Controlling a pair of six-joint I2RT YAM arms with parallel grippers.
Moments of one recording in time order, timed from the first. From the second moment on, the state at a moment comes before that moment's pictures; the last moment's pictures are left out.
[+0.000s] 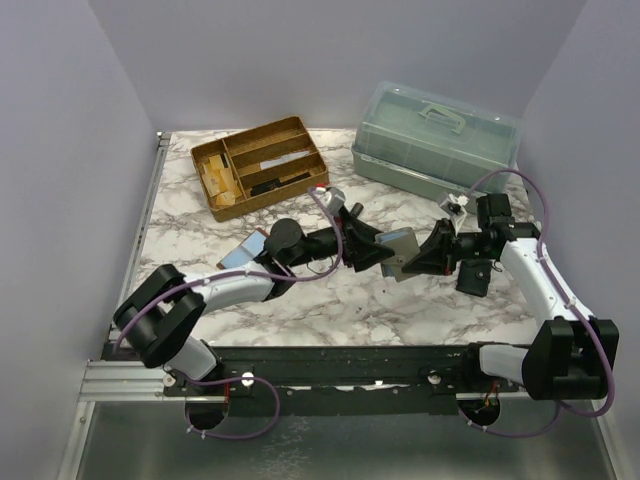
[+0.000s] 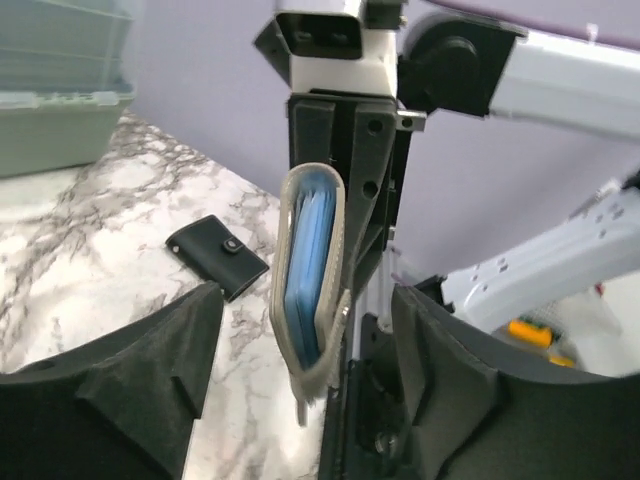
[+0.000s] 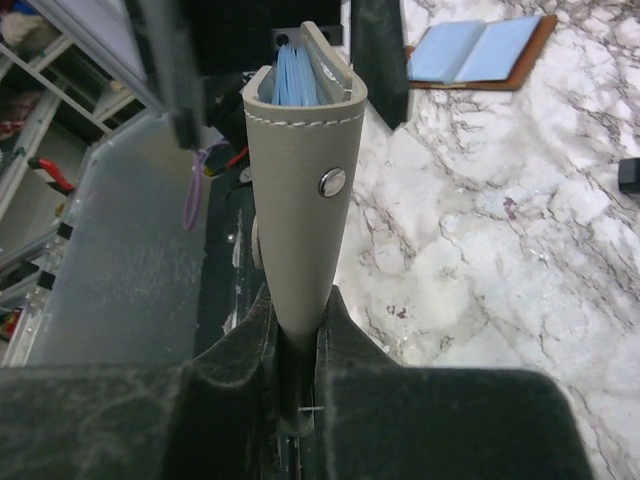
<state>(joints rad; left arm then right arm) -0.82 1.53 0.77 1.01 0.57 -0.65 -0.01 1.24 0.88 -0.91 -1.48 -0.78</state>
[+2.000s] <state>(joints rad) -1.26 1.61 1.31 -0.21 -0.75 -1.10 -0.01 1.17 0.85 -0.59 -1.13 -0.47</state>
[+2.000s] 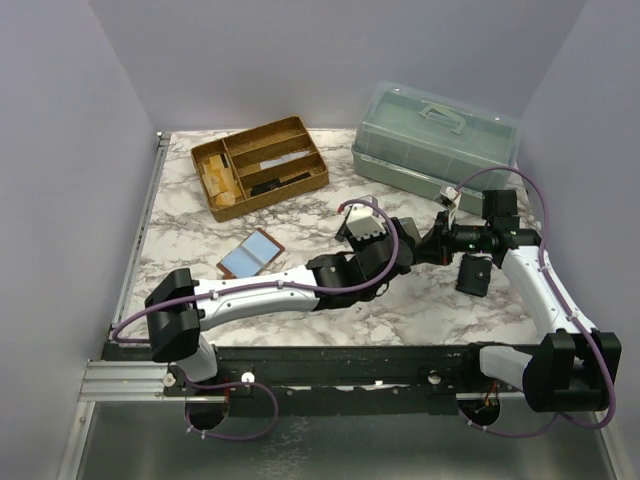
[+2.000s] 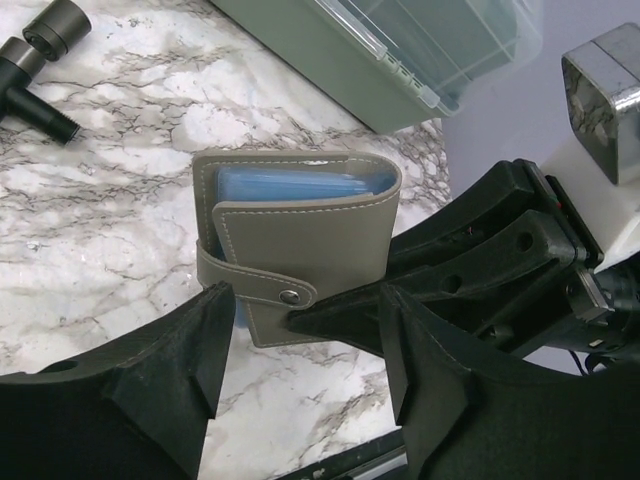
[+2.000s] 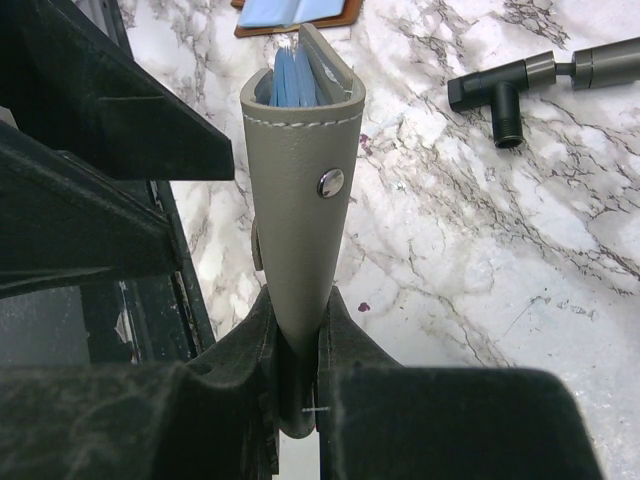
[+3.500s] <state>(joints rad) -1.21 1.73 1.38 -0.46 -0.76 -1.23 -0.01 1.17 0.84 -0.59 -1.08 -0.47</state>
